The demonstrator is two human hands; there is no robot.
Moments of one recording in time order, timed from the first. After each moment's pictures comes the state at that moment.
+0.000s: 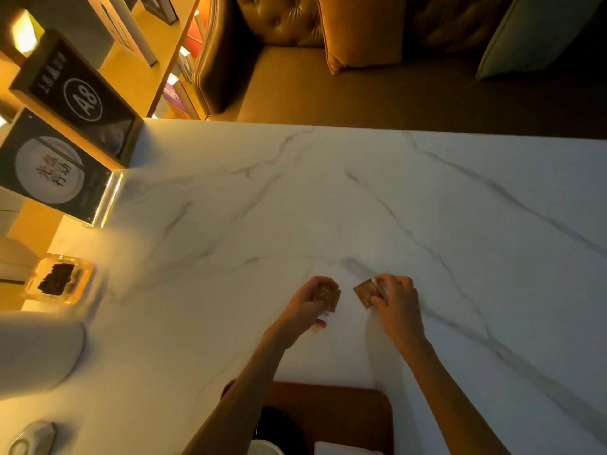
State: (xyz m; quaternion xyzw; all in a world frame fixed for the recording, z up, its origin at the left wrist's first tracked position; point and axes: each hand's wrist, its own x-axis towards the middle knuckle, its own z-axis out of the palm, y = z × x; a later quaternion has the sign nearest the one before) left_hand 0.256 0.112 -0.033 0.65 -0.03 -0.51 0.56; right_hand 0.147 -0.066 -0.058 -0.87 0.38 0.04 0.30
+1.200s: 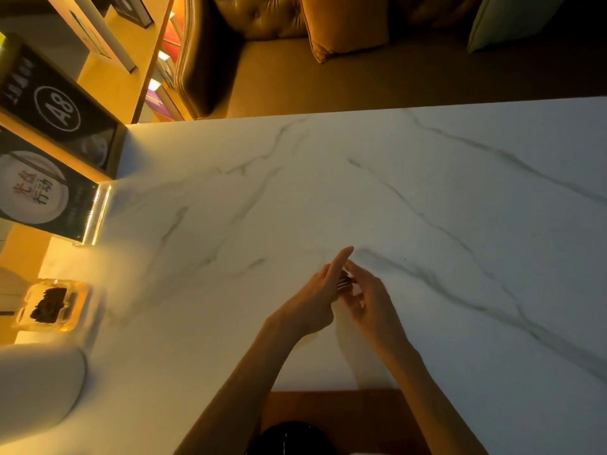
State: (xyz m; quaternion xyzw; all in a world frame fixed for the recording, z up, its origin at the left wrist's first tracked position) left_hand 0.286 0.113 -0.023 0.77 -0.39 -0.40 0.29; right_hand 0.180 0.012 -0.053 -0.84 0.28 -0.06 0.46
